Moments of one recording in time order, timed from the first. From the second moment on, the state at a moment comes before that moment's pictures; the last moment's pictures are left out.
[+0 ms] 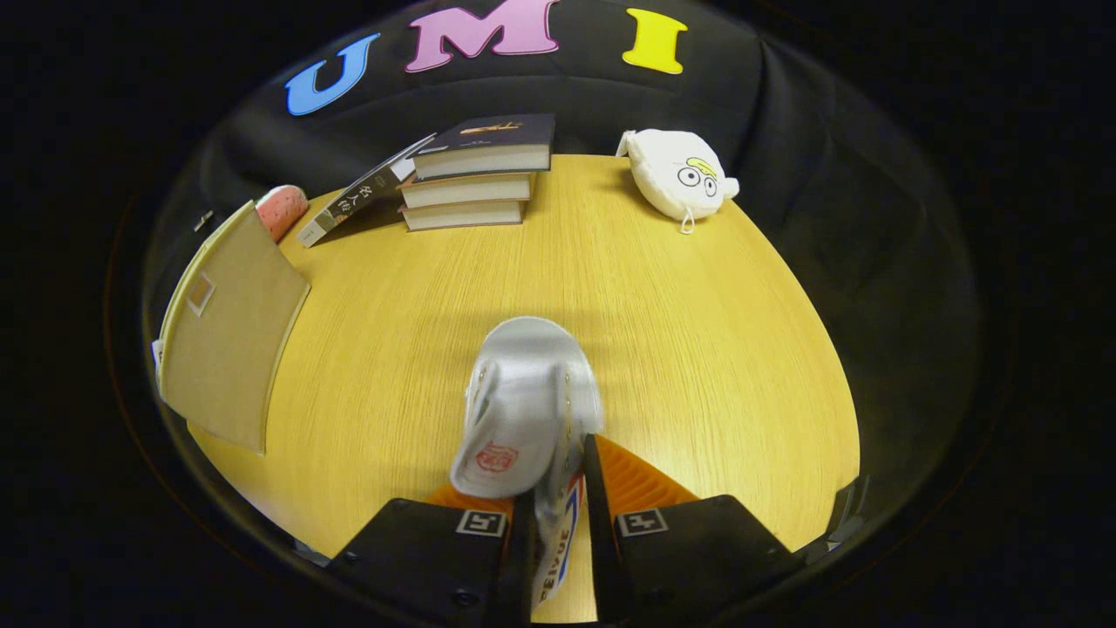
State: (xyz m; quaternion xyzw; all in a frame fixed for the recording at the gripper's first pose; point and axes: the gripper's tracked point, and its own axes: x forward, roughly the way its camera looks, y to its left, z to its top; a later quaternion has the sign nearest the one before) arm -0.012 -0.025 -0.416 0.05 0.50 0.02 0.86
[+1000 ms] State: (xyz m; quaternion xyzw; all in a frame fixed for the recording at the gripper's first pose) arm 0.032 0.068 -0.170 0.19 0.37 0.06 0.91
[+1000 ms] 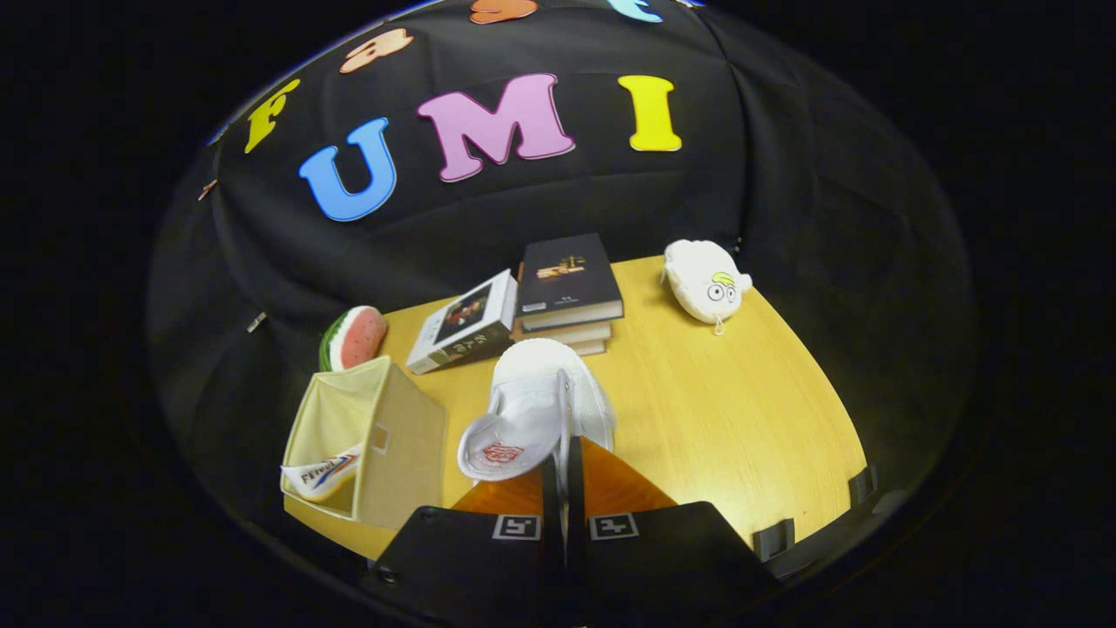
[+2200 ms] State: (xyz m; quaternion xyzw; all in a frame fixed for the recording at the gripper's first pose) arm 0.055 0.321 -0.175 0.21 0.47 0.16 0.84
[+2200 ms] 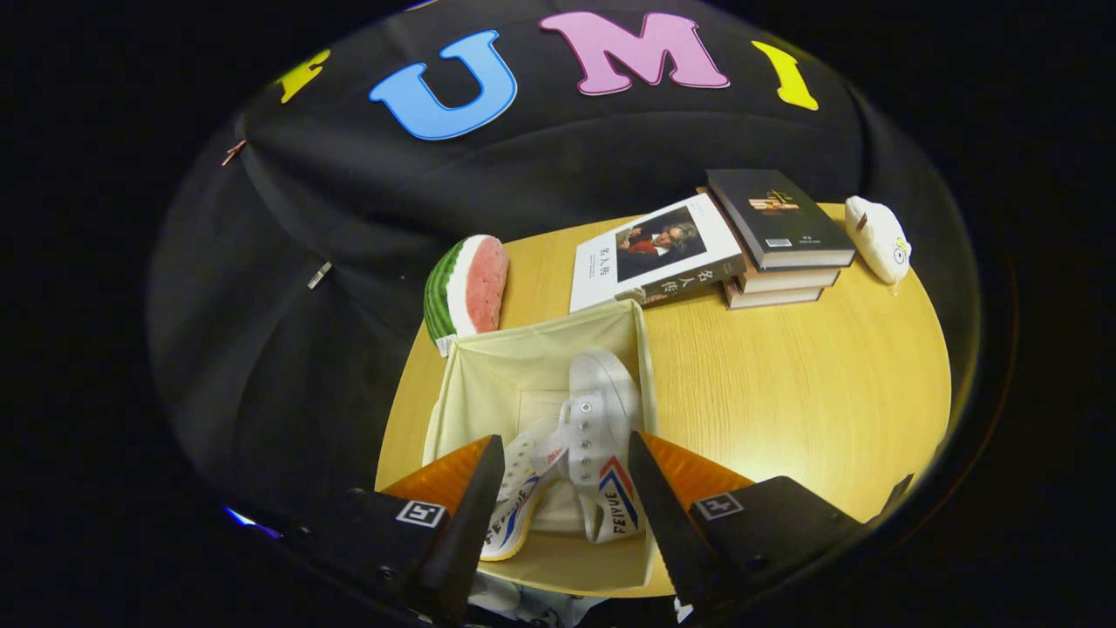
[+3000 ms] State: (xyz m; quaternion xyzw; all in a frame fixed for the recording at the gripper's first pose) arm 0.061 0.197 -0.117 0.18 0.31 0.13 0.93
